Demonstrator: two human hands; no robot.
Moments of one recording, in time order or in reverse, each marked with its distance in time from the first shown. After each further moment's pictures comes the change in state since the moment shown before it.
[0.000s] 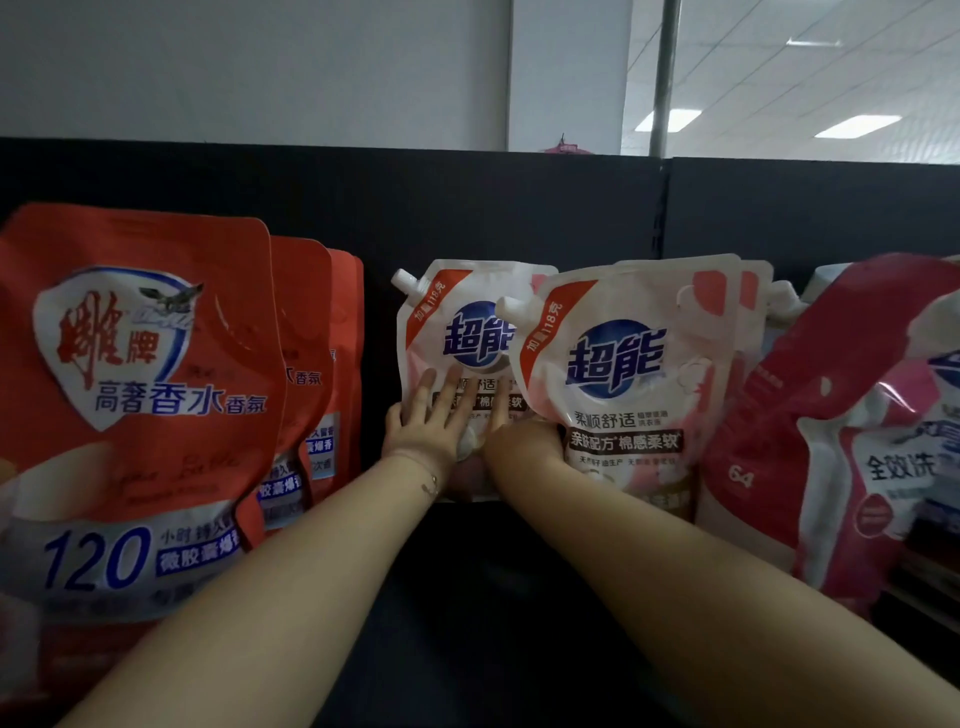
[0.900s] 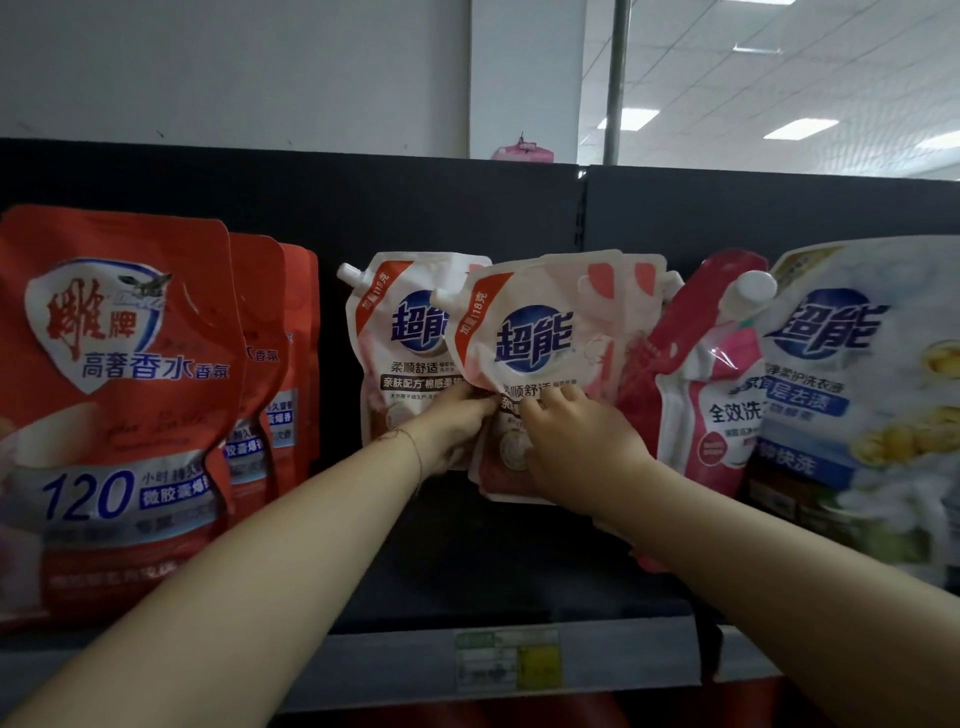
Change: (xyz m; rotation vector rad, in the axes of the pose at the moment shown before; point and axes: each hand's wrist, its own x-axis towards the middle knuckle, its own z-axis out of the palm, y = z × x) left_hand -0.050 0.087 -0.070 -1.670 -0.192 -0.144; right_hand -0.116 0.084 0.018 0.096 0.431 -0.136
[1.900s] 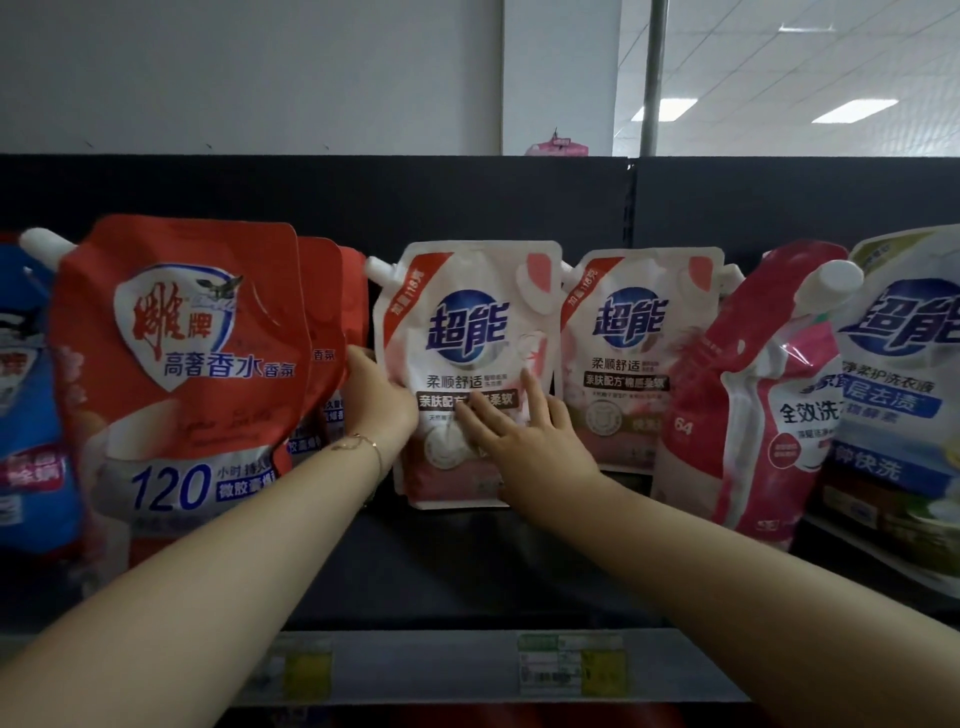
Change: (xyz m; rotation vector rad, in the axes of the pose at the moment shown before) left_hand -0.029 0.007 -0.086 0.373 0.761 0.212; right_hand 0.039 -0.059 0.034 -0.067 -0.112 -0.114
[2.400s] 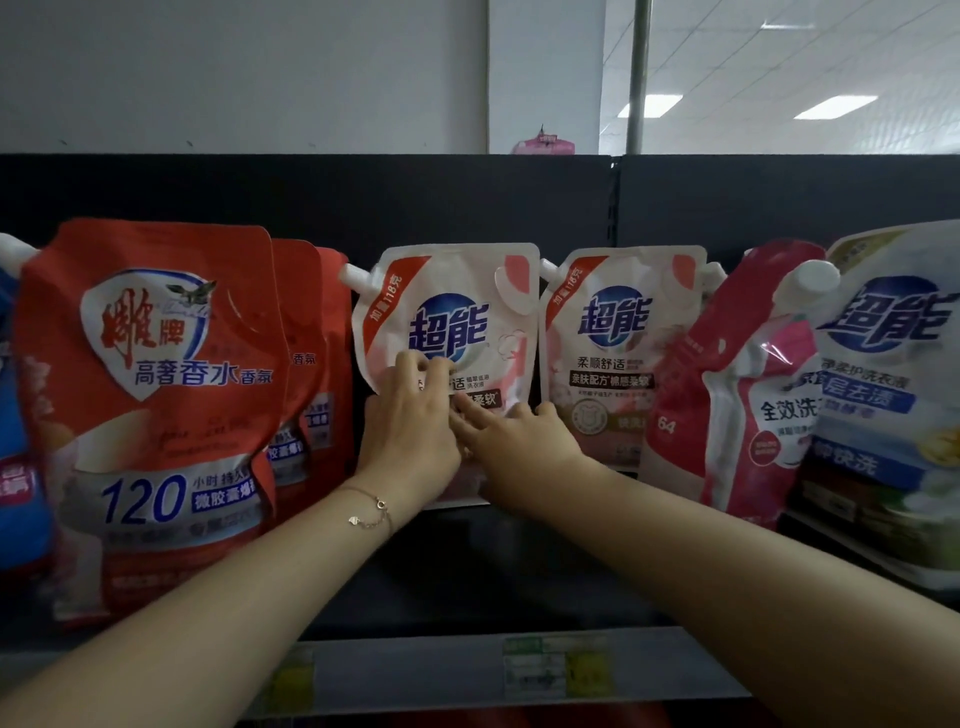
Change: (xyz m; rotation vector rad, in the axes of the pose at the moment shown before) left_hand -0.040 0.004 0.003 0.582 -0.170 0.619; right_hand 0.005 0.003 -0.016 0.001 -0.054 -0.033
